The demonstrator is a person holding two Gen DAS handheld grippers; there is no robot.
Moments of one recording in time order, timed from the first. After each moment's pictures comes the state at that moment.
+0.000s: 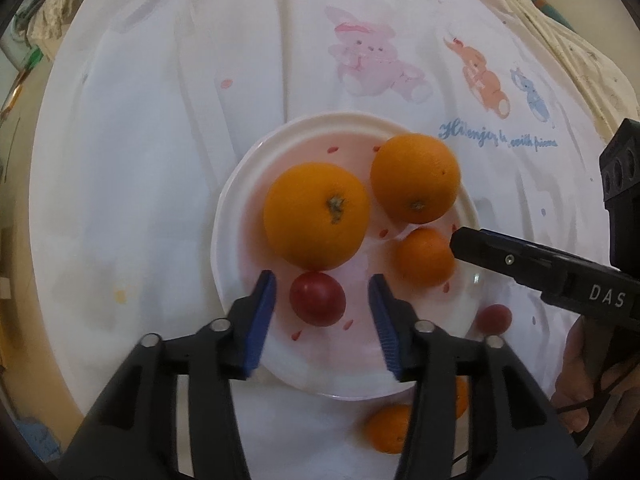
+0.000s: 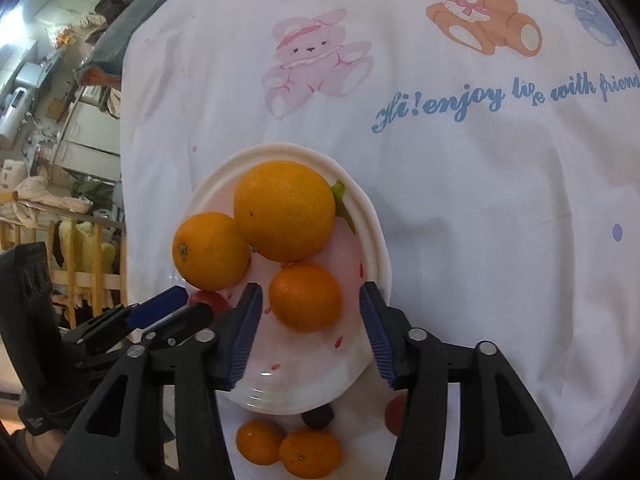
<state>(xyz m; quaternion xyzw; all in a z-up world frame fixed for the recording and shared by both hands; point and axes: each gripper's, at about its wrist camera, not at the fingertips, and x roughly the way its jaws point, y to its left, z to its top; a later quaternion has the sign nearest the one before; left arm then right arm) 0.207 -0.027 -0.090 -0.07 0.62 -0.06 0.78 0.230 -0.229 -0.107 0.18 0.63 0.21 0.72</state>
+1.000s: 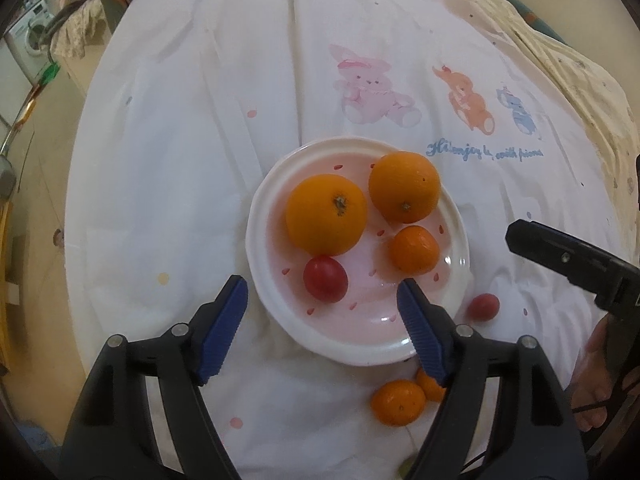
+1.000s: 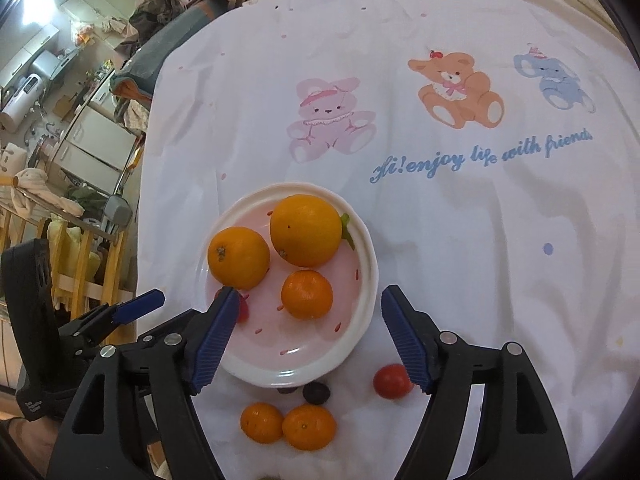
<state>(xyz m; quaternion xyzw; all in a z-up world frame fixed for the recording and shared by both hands) 0.175 -0.019 -0.053 -0.06 0.58 -0.05 0.81 0.189 -0.240 -0.040 0.14 0.56 0.19 0.79</state>
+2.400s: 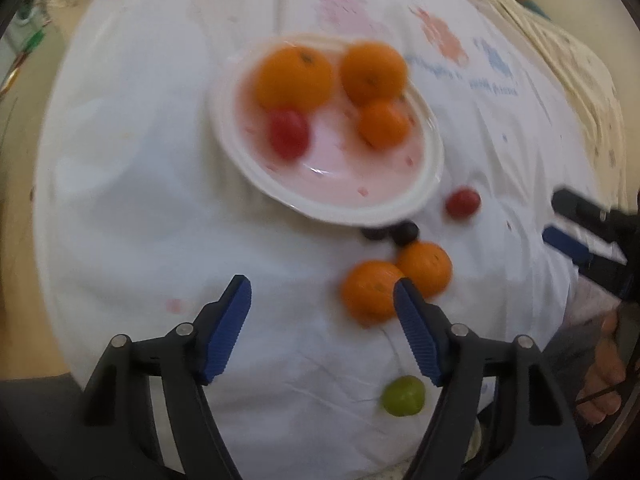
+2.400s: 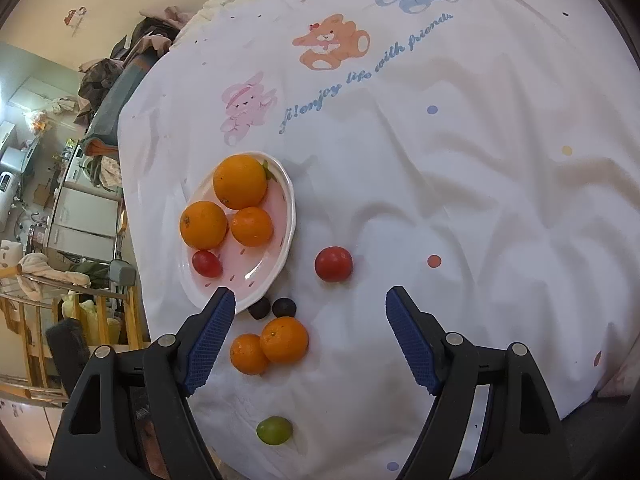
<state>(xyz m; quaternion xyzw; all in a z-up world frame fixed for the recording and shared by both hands) 0.098 -0.042 -0.089 -0.09 0.63 -0.08 0.77 0.104 -0.305 -0.055 0.27 0.58 0.09 0.77</state>
